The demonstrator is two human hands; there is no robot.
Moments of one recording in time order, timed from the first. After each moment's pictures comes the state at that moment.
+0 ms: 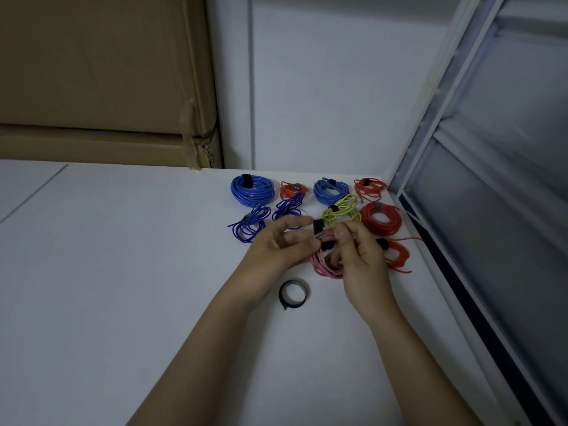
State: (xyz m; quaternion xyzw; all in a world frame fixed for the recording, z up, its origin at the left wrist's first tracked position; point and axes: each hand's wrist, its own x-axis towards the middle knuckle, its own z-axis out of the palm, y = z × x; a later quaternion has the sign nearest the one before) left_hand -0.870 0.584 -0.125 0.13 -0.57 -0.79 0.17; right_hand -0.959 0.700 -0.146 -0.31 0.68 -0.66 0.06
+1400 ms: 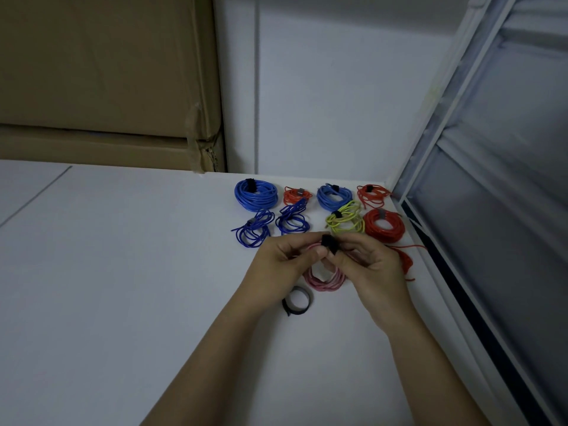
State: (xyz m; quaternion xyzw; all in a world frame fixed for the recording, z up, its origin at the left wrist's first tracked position) left_hand -0.869 0.590 -0.128 0.07 -0.67 -0.70 0.24; right_hand -0.964 0.711 -0.138 -0.32 0.64 -0.69 0.14
